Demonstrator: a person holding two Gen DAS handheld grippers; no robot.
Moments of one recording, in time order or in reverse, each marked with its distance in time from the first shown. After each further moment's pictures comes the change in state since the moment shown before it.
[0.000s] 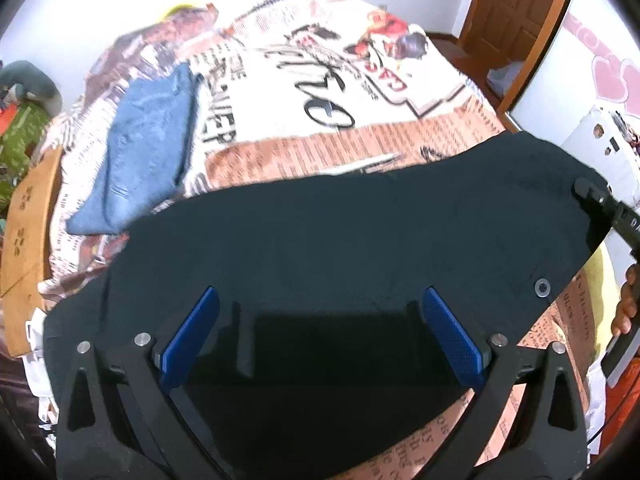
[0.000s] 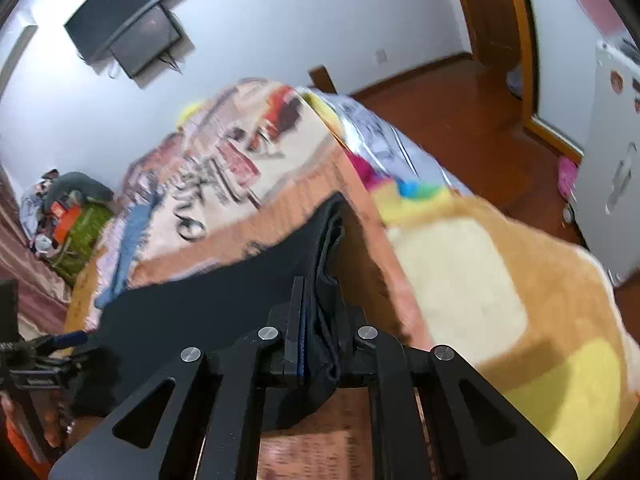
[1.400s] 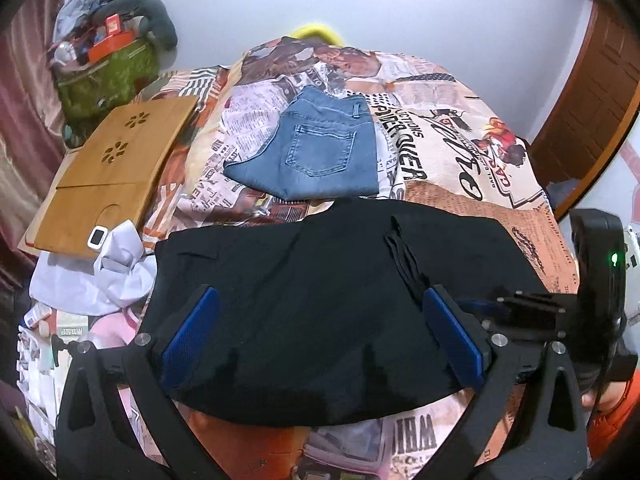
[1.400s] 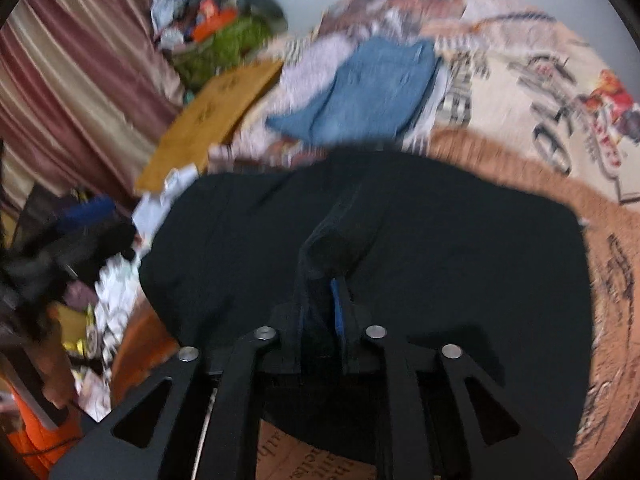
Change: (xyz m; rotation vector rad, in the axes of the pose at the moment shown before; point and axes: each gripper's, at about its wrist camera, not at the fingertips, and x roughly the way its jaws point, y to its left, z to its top) left arm -0.098 0.165 -0.100 -0.369 -0.199 0.117; right arm 0.108 0.287 -0.115 -0.575 0.532 0.335
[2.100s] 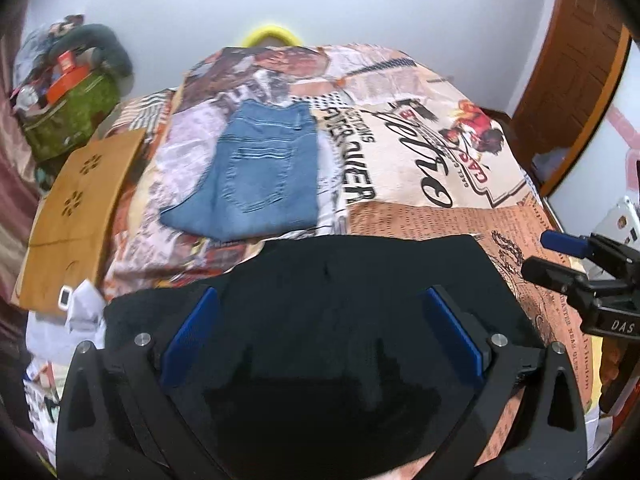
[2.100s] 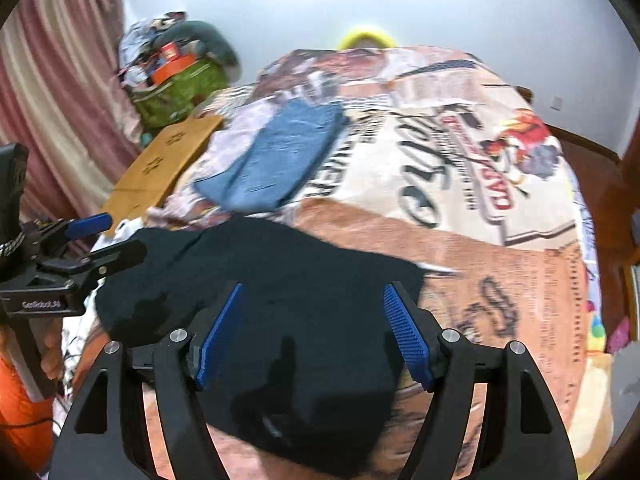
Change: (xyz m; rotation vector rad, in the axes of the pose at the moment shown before) left arm 0.048 -0.087 0.053 0.154 0.026 -0.036; right arm -0.103 -0.090 0.015 0.057 -0.222 -0.223
